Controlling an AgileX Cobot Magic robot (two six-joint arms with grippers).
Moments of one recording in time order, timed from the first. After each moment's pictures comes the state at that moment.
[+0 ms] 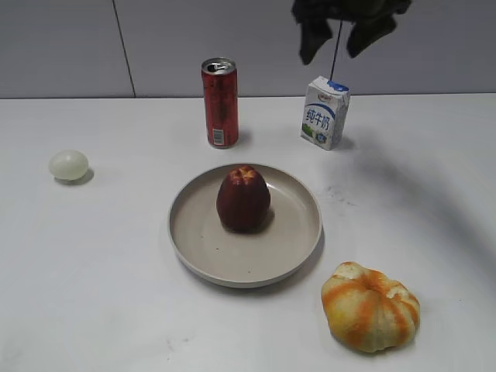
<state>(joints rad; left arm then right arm) -0.07 -0.01 -0.48 0.02 1.09 0.08 0.33 2.16 -2.17 0.13 1.21 0.04</state>
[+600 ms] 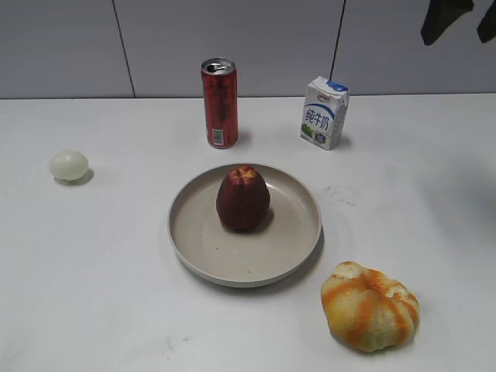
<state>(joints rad) -0.07 -0.01 -0.48 0.02 1.09 0.08 0.13 1.80 -1.78 0.11 1.21 0.02</state>
